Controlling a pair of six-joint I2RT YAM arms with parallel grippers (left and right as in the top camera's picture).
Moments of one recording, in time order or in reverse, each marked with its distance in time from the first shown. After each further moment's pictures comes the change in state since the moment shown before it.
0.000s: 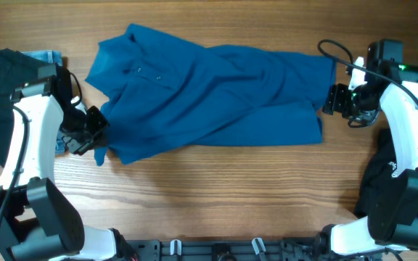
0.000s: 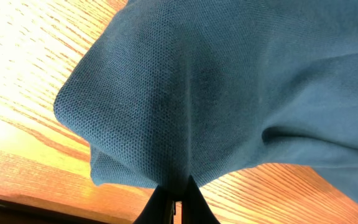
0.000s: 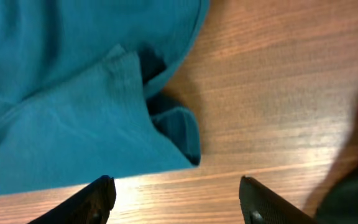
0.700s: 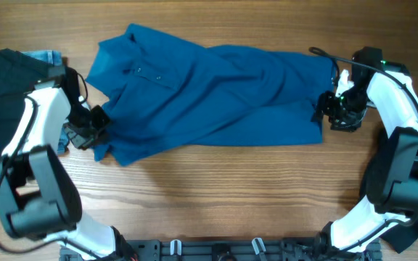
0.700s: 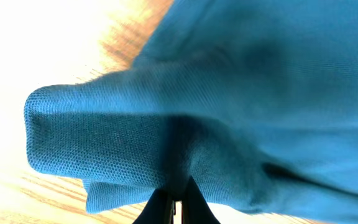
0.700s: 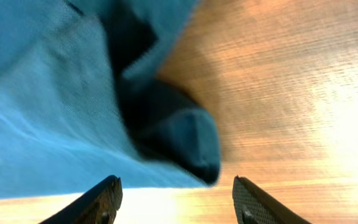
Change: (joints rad) left arm 0.000 0.134 -0.015 0.157 -0.040 -0.001; right arm 0.000 0.206 0.002 -0.028 -0.055 0.047
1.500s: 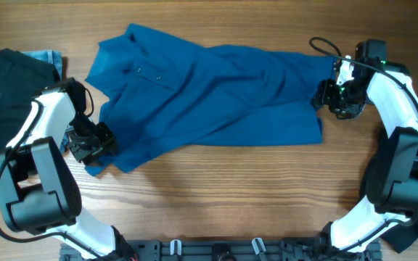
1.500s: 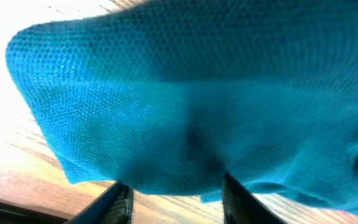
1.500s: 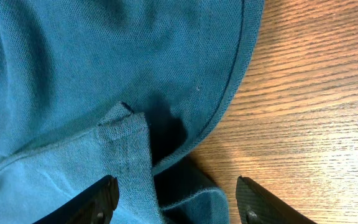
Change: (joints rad) left arm 0.000 0.058 -0.083 -0.064 -0.064 0.003; right arm 0.000 0.000 0.000 0.212 -0.041 -0.019
